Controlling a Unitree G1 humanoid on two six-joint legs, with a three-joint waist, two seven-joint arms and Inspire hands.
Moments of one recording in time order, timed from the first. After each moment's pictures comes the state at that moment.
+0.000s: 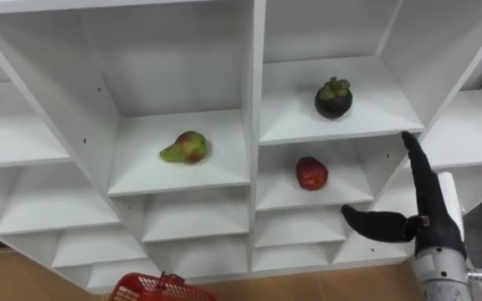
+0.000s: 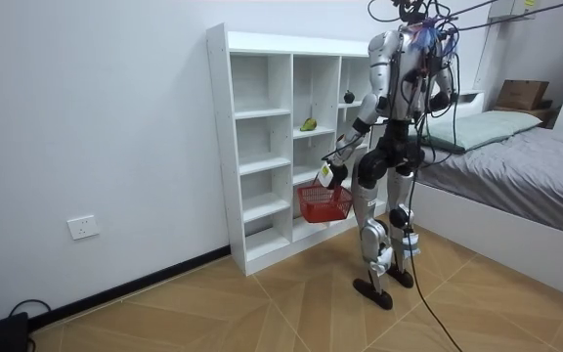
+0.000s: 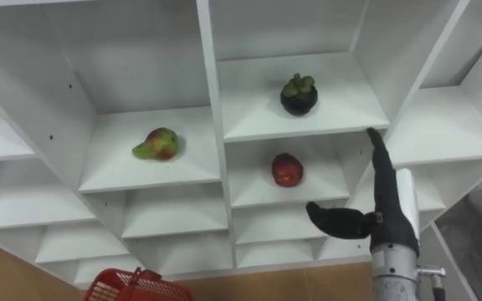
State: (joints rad) left arm 0.24 0.18 0.07 0.88 0.11 -0.07 -0.15; right arm 0.34 -0.23 -0.01 -0.07 -0.24 -0.14 -0.26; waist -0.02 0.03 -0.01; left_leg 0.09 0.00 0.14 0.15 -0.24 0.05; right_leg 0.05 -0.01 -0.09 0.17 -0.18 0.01
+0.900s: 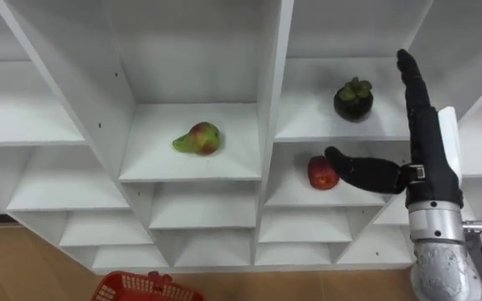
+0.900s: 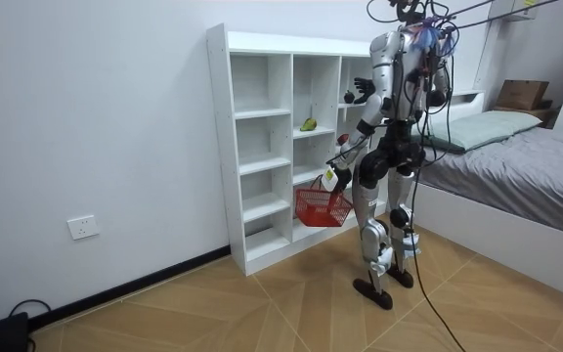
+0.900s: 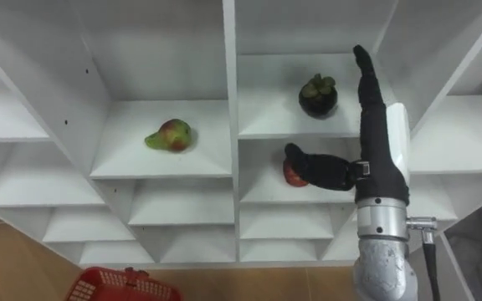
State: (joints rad) left arm 0.25 0.20 0.03 0.88 0.11 -0.07 -0.13; right arm 0.23 -0.30 0.11 -0.22 -0.24 -0.15 -0.30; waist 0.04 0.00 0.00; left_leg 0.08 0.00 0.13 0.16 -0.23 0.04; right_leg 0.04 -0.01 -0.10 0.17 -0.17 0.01
